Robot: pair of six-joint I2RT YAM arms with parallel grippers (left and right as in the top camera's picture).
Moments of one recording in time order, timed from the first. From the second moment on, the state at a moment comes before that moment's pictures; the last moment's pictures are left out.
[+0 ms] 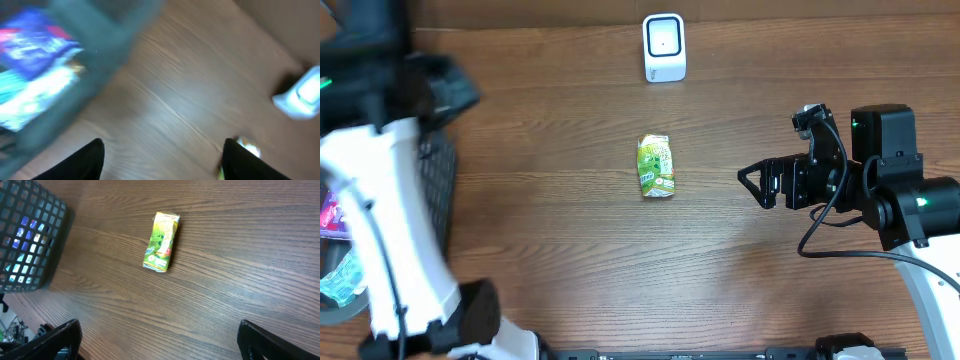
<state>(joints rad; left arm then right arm) 0.23 1.72 2.36 -1.68 -0.10 -0.51 0.13 1.18 1.22 -0.98 -0.54 0.07</state>
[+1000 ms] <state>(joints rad) 0.96 1.64 1.63 -1.11 0.11 -0.28 0.13 1.18 1.22 -1.01 -0.54 0.07</state>
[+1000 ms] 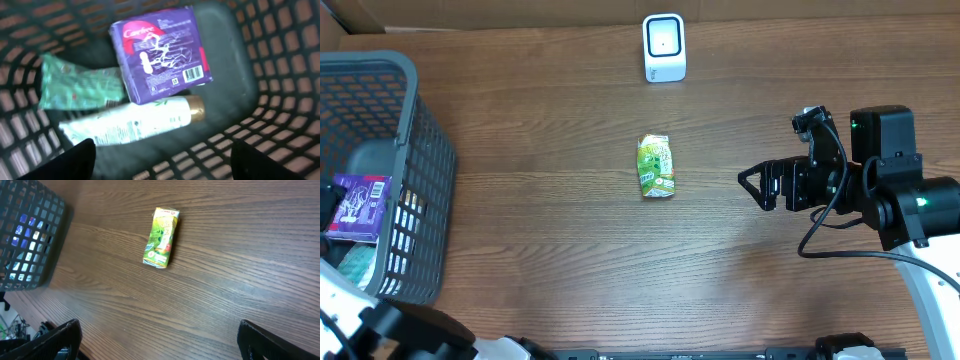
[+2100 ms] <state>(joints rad) 0.88 1.87 1.33 -0.84 0.05 0.09 0.13 1.27 1.22 -1.01 -0.51 0.07</state>
